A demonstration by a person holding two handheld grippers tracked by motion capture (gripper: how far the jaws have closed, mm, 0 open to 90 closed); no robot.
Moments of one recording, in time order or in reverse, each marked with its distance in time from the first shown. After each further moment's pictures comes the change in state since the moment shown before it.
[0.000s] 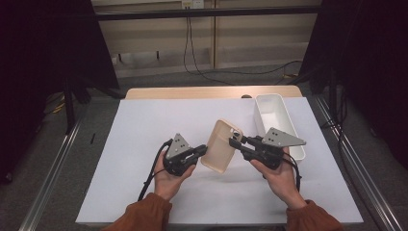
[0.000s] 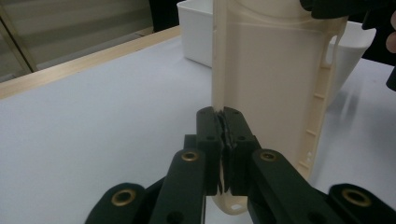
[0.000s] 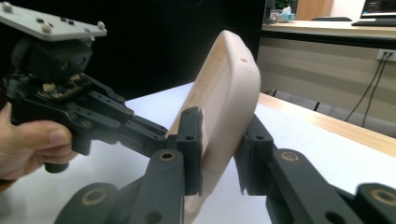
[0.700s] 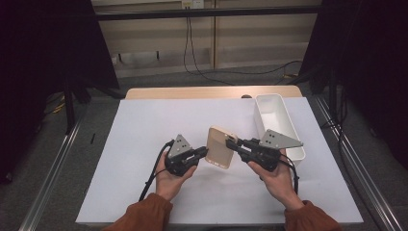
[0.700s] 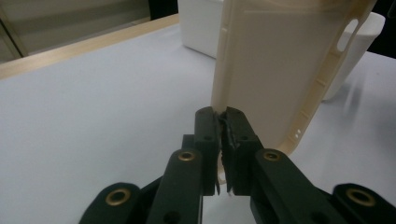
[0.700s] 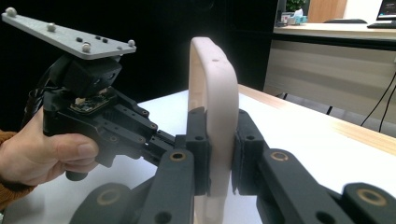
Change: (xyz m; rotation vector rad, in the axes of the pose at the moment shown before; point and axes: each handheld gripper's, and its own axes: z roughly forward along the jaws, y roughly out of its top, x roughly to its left) left arm 0.004 -0.009 0.008 0.036 -0.015 -0.027; right arm 0.007 -0.001 0.004 -0.008 0.039 -0.006
